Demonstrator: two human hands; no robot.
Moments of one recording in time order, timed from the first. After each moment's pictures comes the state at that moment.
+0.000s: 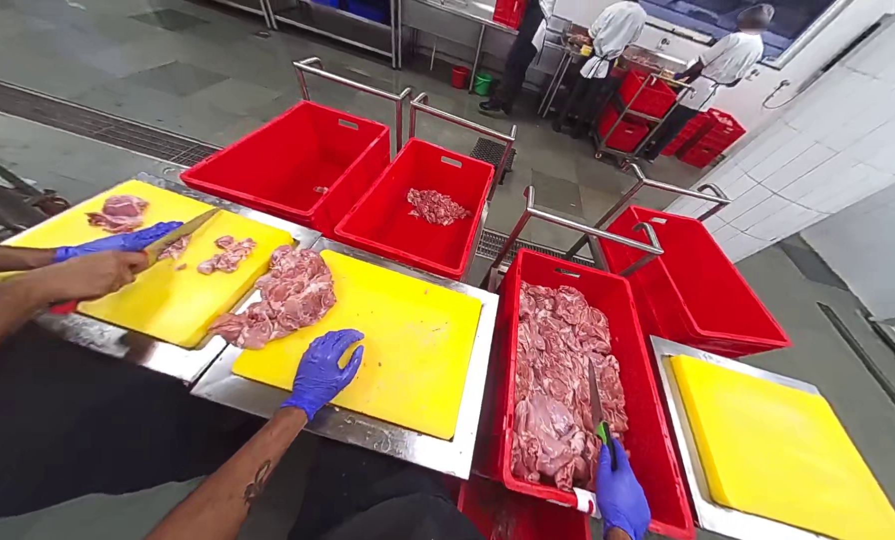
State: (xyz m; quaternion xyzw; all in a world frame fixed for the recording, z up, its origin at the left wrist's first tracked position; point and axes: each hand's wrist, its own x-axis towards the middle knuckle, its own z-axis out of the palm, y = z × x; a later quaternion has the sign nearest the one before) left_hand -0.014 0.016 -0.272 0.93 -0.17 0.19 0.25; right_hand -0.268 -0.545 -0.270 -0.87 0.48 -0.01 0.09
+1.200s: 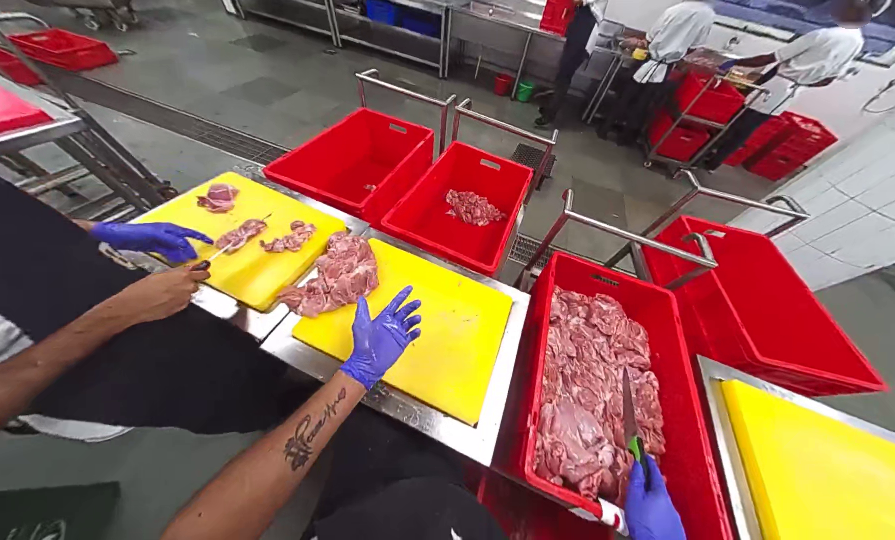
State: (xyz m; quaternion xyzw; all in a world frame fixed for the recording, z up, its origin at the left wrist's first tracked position) left_hand -0.032 -0.042 -0.165 0.33 0.09 -0.15 0.93; right_hand -0.276 -0.549 -0.271 -0.88 0.45 -0.04 0.13
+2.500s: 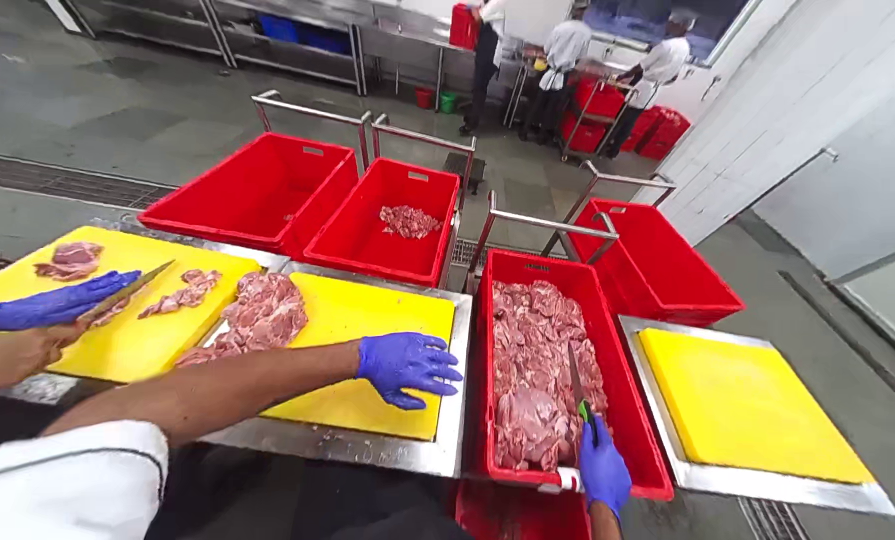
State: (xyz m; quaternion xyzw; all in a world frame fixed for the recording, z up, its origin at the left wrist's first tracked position) left_hand 0.028 -0.149 -0.113 0.58 -0.81 0.02 0.11; right_hand -0.265 -0.547 -0.267 -0.87 0.48 -0.07 0.10
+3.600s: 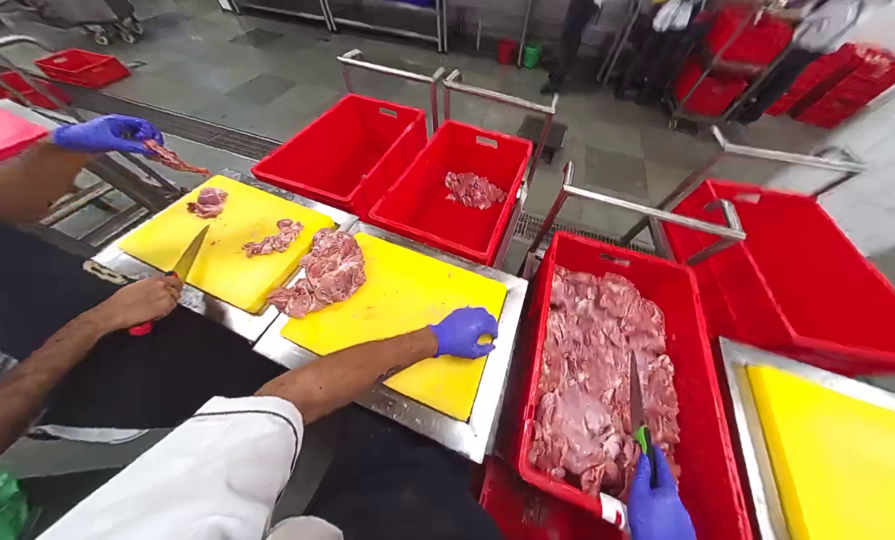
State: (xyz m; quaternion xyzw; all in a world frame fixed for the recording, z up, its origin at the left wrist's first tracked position) left_hand 0.039 -0.198 -0.210 0.85 -0.48 -0.14 0.20; right_hand -0.265 -0.545 -0.261 -0.88 0.45 -0.05 0.14
